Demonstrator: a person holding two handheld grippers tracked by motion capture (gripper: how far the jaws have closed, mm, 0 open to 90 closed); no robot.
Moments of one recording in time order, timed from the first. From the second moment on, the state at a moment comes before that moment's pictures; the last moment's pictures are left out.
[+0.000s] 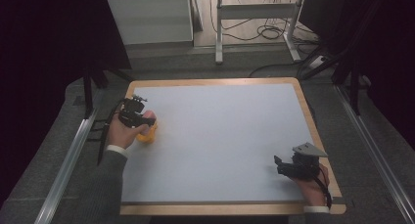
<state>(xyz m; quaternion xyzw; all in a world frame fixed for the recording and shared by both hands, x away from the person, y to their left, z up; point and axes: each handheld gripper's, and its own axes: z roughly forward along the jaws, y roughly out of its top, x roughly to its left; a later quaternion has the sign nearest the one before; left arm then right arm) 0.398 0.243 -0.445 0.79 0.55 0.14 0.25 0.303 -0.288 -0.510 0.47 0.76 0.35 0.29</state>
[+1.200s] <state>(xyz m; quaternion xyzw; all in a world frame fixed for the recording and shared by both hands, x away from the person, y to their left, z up) 0.381 0.255 -0.438 0.77 0.54 0.17 0.30 0.303 -0.287 -0.512 0.47 0.76 0.34 0.29</state>
